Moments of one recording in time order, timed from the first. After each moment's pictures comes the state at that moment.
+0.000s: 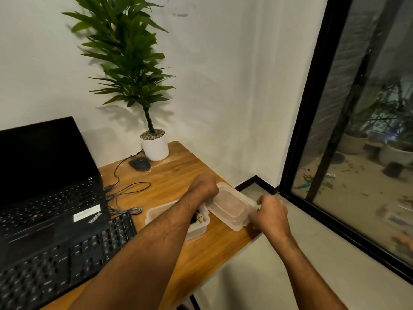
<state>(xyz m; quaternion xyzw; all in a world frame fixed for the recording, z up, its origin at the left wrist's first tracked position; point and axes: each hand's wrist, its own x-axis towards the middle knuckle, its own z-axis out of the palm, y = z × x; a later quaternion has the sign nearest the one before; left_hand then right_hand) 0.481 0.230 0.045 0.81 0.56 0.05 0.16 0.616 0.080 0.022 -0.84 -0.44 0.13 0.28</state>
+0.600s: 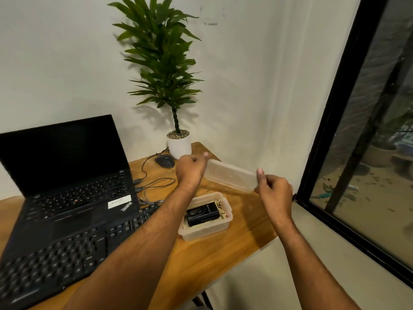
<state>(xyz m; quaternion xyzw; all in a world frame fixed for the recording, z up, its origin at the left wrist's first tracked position) 0.390 0.215 0.089 0.52 0.59 0.50 0.36 0.573 0.108 0.055 -0.71 -0.44 0.10 0.55</state>
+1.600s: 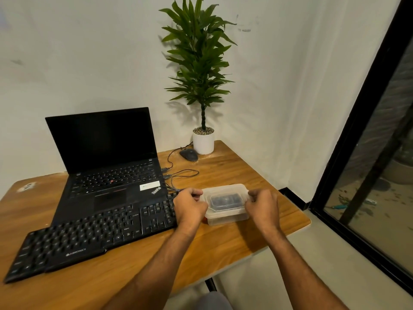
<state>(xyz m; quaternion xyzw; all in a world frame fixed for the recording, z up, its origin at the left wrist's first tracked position) 0.302 0.113 0.025 0.51 0.67 0.45 0.31 0.486 0.087 0.033 -0.74 -0.54 0.10 0.40</state>
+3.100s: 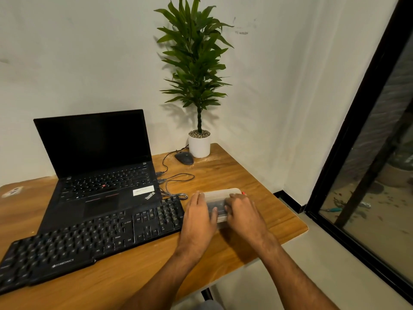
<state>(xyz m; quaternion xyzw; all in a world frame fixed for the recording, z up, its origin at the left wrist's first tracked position) 0.322 0.099 0.009 0.71 0.61 0.32 0.14 0.468 0.098 0.029 -0.64 -0.74 0.00 0.22</state>
